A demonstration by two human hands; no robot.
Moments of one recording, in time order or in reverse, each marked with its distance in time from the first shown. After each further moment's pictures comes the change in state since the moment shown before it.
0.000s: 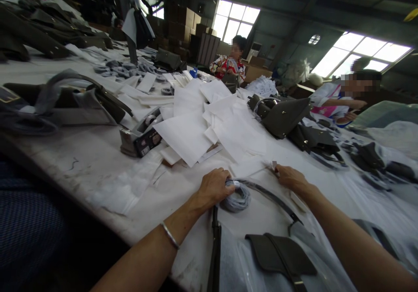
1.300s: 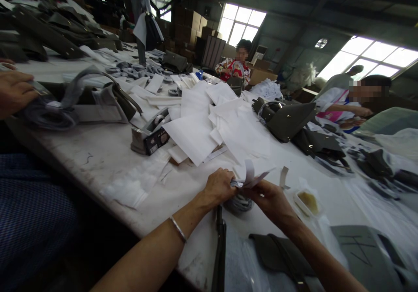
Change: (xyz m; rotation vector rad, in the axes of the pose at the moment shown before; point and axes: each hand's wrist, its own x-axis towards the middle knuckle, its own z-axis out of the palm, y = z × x) left_hand 0.000 -0.001 0.001 0.071 0.007 0.032; right_hand -0.126 -0.133 -0.012 1.111 0.212 -0.509
